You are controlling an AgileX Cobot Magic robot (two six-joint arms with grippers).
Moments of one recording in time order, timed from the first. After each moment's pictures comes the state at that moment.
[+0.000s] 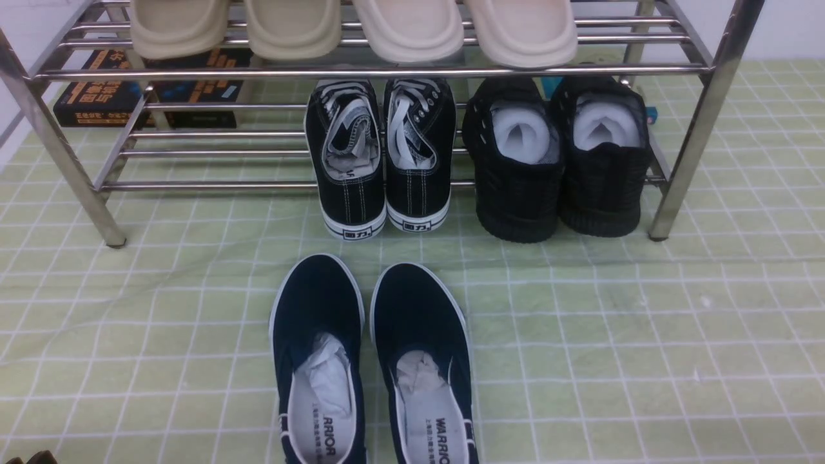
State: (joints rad) right arm 0.01 -0.01 0.01 0.03 0.39 0.00; left arm -0.05 -0.01 0.02 0.17 0.39 -0.37
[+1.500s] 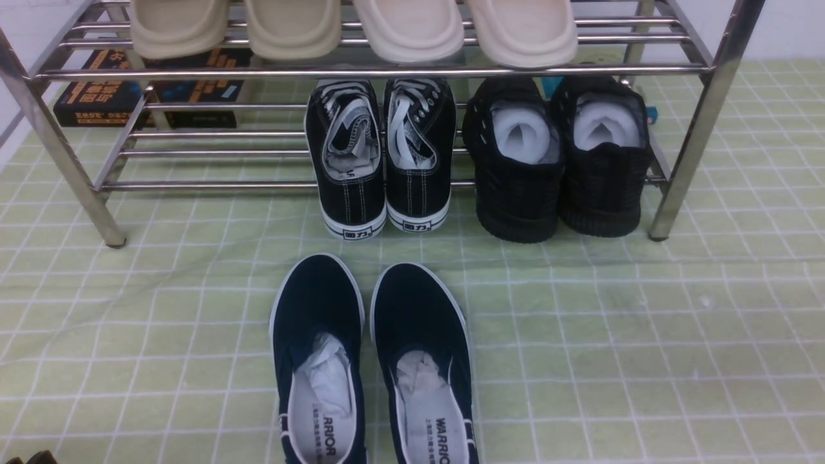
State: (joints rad) right arm 0.01 0.56 -0.56 0.54 0.74 -0.20; left arm -0.05 -0.01 0.02 0.17 0.39 -0.37
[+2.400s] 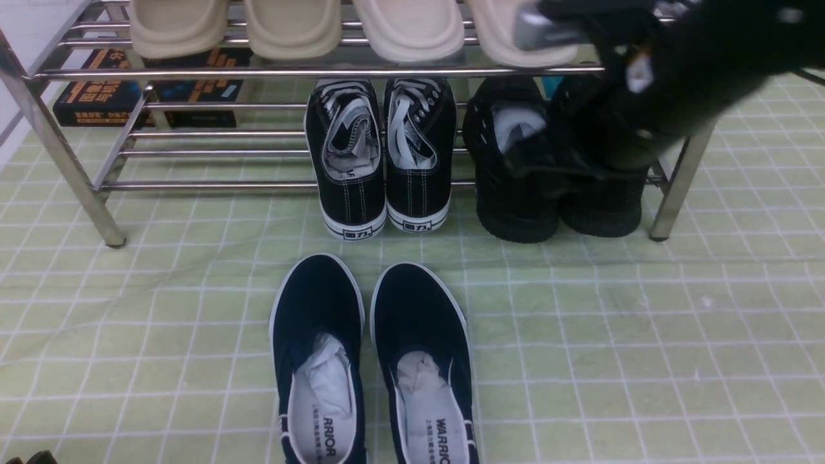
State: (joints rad) right arm 0.61 1.67 -1.59 -0.05 0.96 0.34; left arm -0.05 -0.01 0.02 0.17 0.39 -0.37
